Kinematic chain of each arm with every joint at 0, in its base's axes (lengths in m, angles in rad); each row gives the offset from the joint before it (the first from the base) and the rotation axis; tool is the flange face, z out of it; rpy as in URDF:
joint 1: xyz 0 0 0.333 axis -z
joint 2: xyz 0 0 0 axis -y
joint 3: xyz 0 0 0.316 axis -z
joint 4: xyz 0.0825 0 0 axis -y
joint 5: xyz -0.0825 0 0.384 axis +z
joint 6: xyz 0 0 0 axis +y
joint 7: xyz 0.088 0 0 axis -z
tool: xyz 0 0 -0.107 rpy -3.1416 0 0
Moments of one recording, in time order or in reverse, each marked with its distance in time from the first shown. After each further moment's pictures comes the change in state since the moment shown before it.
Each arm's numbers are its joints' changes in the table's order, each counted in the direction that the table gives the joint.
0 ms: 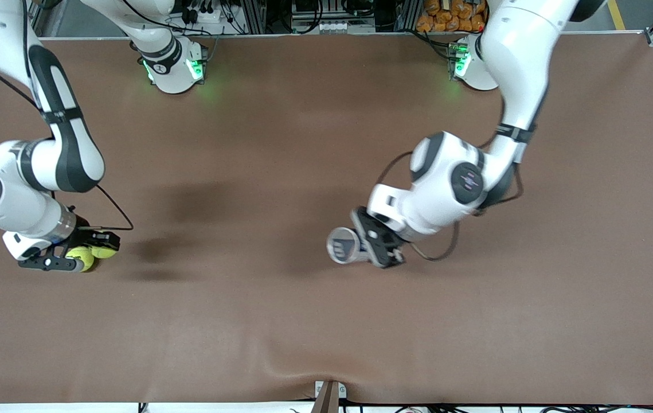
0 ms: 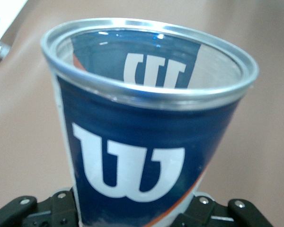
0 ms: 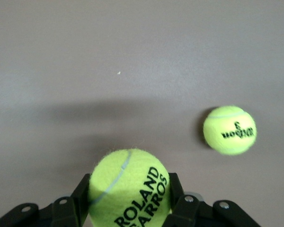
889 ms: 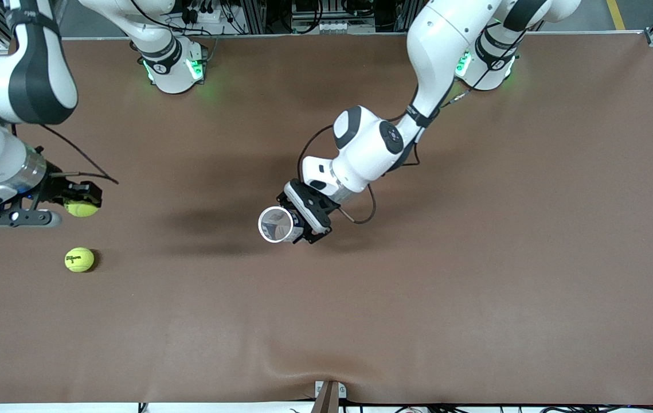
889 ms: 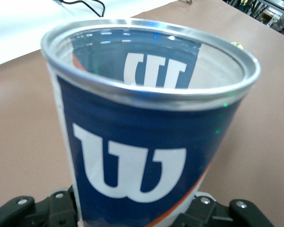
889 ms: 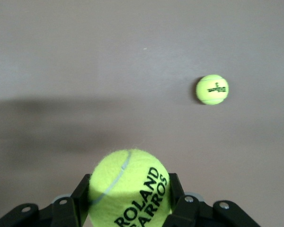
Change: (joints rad) left arm 0.270 -0.126 -0.001 -0.014 -0.484 -0.573 -0.019; right arm -0.094 0.264 -0.011 0.055 0.029 0.369 0.001
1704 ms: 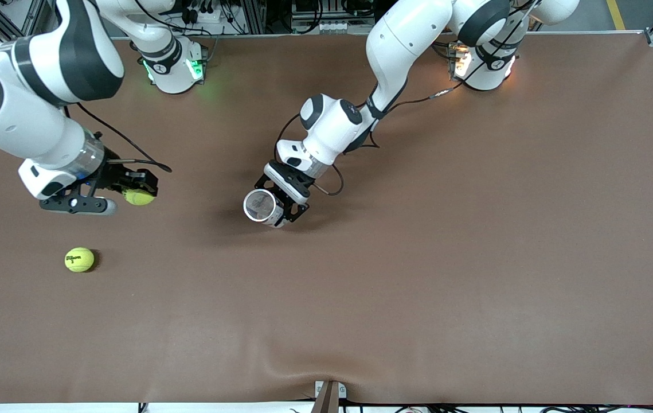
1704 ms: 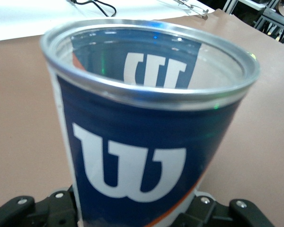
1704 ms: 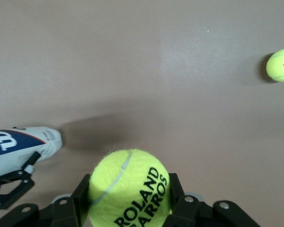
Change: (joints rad) left arm 0.142 -0.177 0.065 0.063 -0.079 -0.384 -0.085; right arm -0.075 0.008 -0.090 0.001 0.111 0.005 0.247
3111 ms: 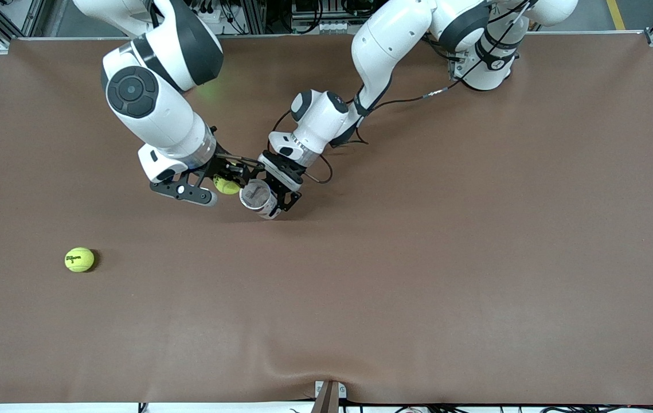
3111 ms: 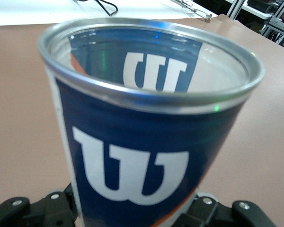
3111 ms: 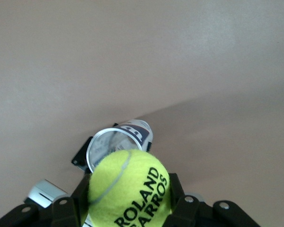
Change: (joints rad) left arm 0.084 -0.097 0.004 0.052 0.000 -0.139 -0.065; right arm -0.235 -0.125 -0.063 0.088 0.001 -0.063 0.483
